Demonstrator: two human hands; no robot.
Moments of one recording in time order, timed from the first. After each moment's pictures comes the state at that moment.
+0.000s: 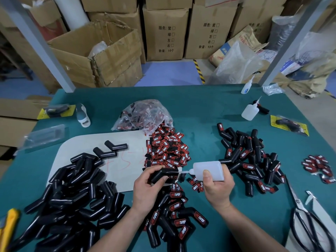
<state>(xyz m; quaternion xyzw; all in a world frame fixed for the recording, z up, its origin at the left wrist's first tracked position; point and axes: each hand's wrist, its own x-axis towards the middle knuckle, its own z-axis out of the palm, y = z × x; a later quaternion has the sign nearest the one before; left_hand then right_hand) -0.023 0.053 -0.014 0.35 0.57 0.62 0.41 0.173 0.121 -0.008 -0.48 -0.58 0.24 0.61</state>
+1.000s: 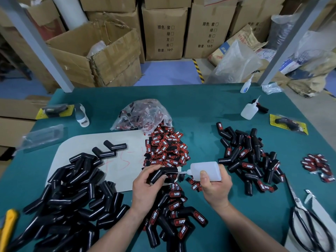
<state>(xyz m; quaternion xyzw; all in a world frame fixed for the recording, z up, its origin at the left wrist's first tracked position) -0.026 0.055 -0.024 0.39 0.61 0.60 0.35 0.172 0.118 -0.005 -0.48 -0.61 0.24 0.58</state>
